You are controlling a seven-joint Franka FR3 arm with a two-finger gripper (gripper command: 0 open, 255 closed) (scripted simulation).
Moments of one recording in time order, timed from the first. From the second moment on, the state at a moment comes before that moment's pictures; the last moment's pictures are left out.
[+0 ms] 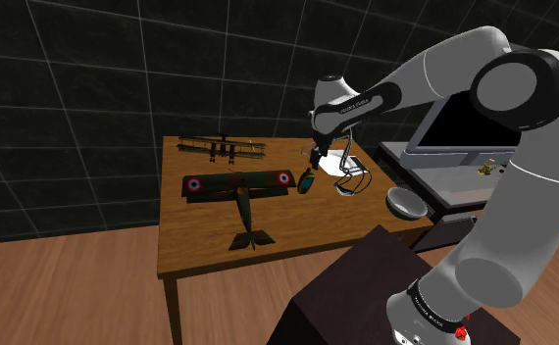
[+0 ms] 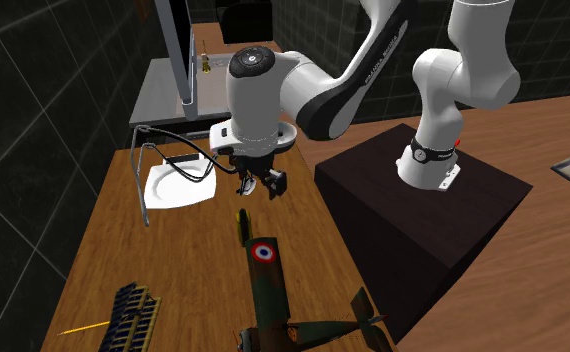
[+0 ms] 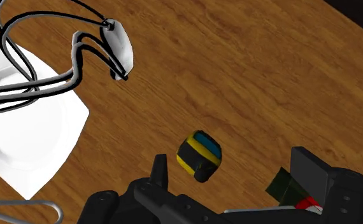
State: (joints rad) arm -0.03 0.26 -0.15 -2.10 -0.26 2.28 -0.32
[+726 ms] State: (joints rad) arm -0.04 0.54 -0.15 -1.93 -0.29 2.36 -0.34
